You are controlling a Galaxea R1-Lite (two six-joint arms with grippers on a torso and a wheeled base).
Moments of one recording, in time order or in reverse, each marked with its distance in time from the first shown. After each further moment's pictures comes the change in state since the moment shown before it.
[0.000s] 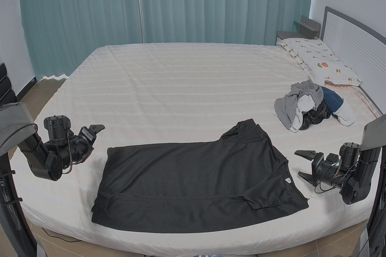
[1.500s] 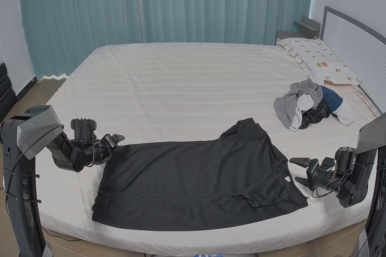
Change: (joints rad) left arm -0.049 0.244 -0.272 0.186 0.008 0.161; right arm 0.027 0.039 0.012 0.000 -0.008 -0.104
